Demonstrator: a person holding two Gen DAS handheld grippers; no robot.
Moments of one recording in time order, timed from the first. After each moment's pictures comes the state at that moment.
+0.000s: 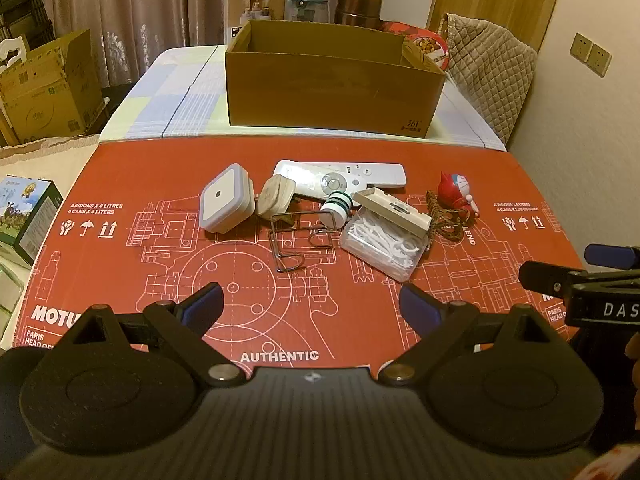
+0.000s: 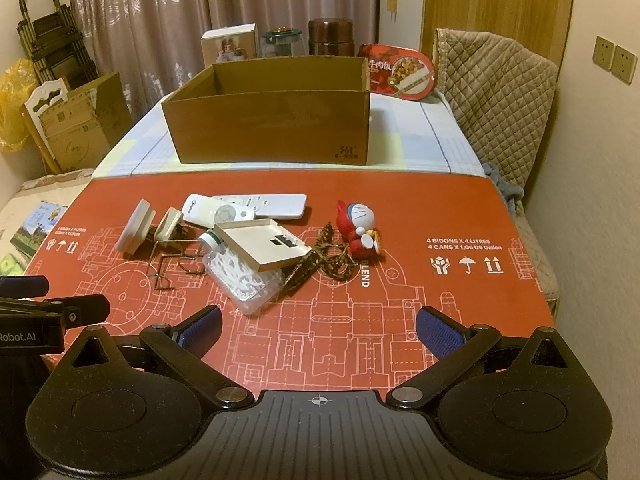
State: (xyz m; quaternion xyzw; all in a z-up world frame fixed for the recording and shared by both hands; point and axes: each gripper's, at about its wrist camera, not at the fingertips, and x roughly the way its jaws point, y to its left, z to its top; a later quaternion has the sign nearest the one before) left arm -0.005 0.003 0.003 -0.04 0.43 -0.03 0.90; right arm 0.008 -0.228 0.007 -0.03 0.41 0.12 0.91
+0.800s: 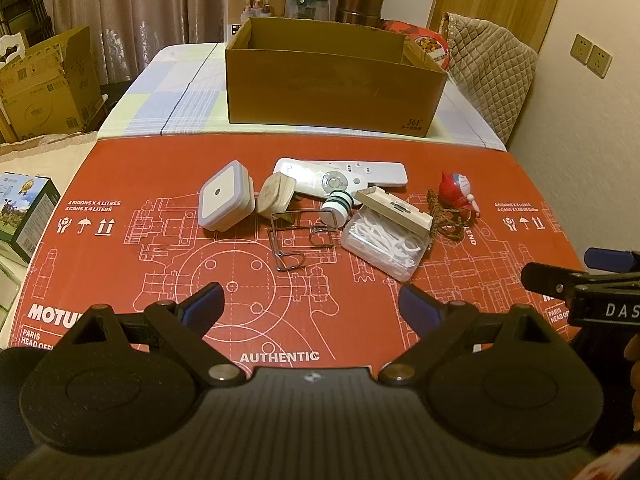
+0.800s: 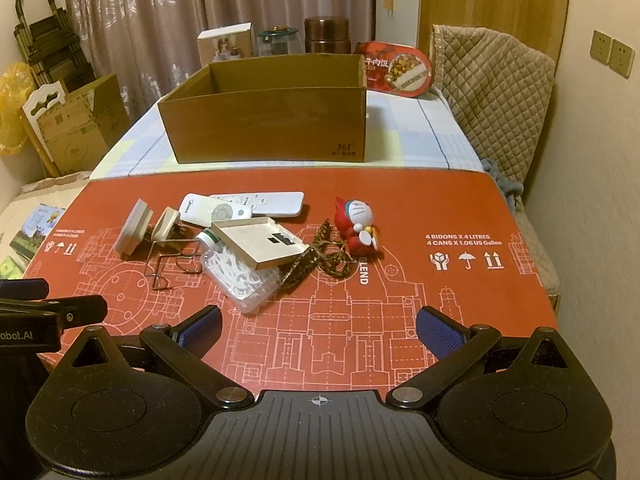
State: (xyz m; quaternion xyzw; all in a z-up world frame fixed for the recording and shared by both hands) left arm -0.005 0.003 0.002 -0.04 0.42 -0.02 0.90; right arm 0.008 -0.231 0.000 -0.02 0.41 0.12 0.90
